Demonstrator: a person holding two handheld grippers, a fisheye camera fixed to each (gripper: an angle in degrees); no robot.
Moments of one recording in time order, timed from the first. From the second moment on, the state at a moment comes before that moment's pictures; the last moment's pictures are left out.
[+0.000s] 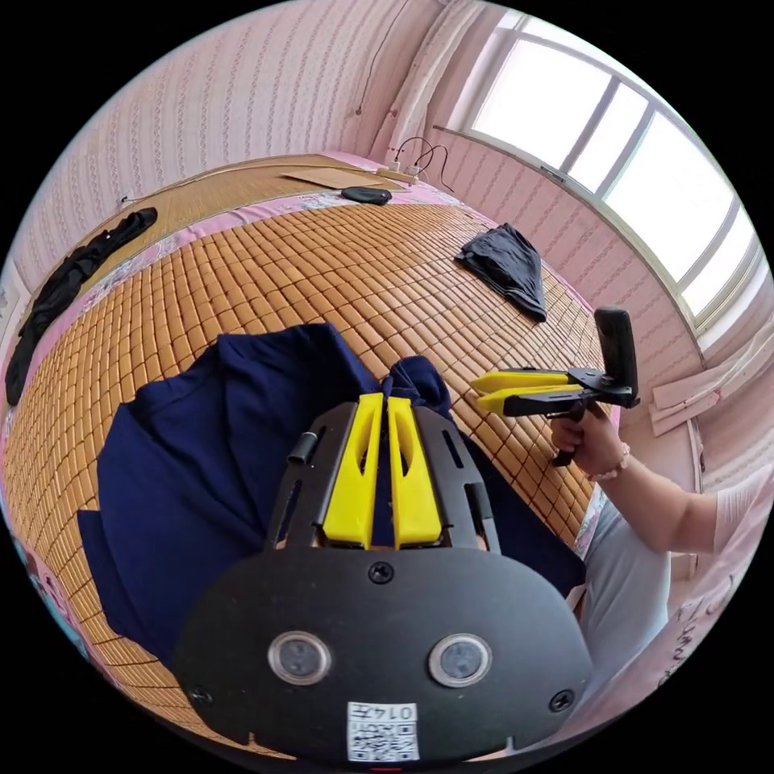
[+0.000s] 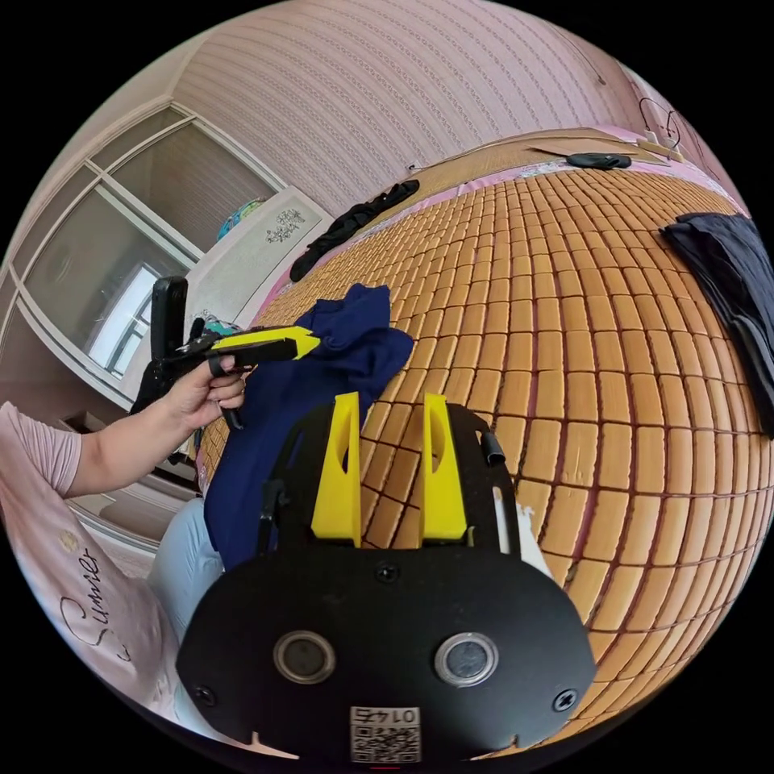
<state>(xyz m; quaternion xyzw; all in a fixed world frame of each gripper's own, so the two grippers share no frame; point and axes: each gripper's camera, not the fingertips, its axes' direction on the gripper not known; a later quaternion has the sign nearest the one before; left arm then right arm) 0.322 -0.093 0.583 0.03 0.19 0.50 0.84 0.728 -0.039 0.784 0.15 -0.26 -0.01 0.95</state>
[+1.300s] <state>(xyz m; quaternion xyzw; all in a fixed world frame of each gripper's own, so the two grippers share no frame) 0.377 -0.136 0.614 0.08 0.29 0.41 0.86 0.733 -0.032 0.743 0.20 -0.28 0.01 0.94</state>
